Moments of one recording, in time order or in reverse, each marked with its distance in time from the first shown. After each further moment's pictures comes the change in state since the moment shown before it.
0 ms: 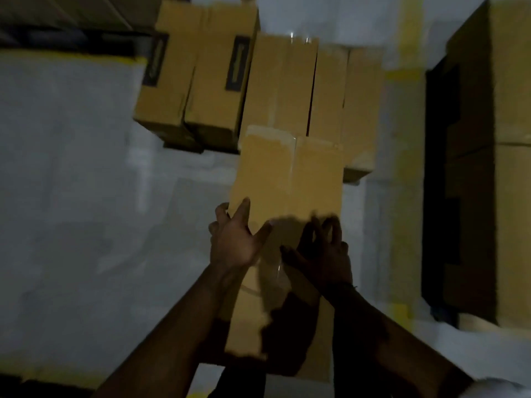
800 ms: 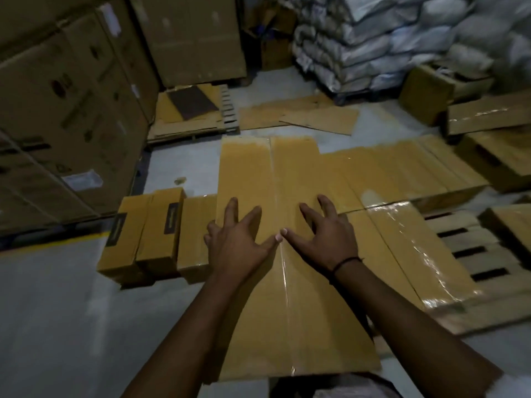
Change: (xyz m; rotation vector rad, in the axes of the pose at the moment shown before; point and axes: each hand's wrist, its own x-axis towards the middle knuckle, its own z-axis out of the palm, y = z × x) left_hand -0.349 0.352 -0.066 0.246 0.367 0.579; right_hand -0.304 0.088 -0.396 -0.038 0.749 -0.103
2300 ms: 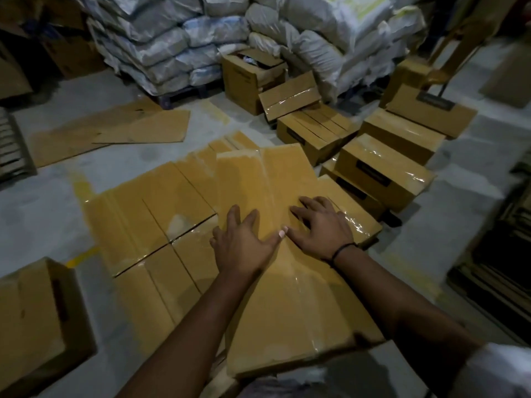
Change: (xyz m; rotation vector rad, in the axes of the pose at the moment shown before) left_hand 0.022 0.718 0.346 -0.079 -0.229 0.316; right_hand 0.057 0.716 -0.313 -0.222 -0.016 0.281
